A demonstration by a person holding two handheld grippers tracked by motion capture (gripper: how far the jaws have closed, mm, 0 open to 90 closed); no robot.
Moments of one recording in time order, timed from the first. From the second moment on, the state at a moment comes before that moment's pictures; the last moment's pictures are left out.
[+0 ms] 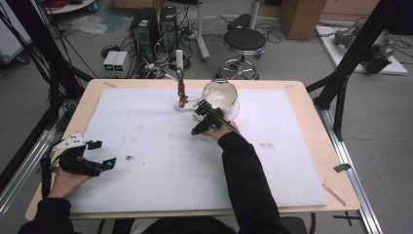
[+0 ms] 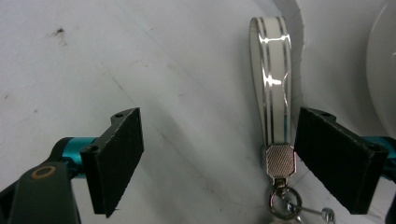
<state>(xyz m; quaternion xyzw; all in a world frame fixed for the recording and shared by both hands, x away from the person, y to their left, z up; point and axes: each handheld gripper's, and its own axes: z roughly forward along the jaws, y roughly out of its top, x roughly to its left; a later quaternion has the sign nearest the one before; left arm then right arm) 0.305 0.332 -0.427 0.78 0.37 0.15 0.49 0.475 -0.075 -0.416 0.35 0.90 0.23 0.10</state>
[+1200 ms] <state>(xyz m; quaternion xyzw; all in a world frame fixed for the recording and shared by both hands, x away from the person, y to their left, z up) 0.305 0.330 -0.428 0.78 0.37 0.15 0.49 0.480 -0.078 -0.422 0.35 0.90 0.23 0.08</state>
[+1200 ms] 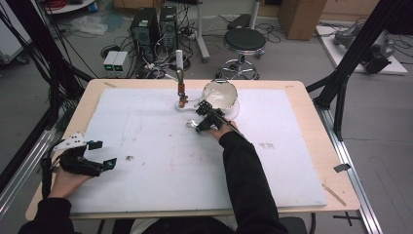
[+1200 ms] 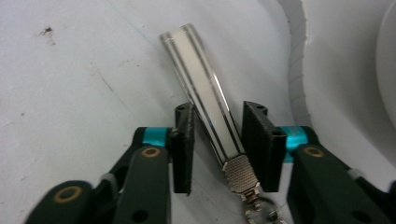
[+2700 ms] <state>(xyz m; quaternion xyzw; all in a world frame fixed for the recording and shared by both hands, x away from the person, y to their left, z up) 0.304 0.331 -0.427 0.77 0.37 0.15 0.49 0.445 -0.118 -0.358 0.31 0.89 0.29 0.14</state>
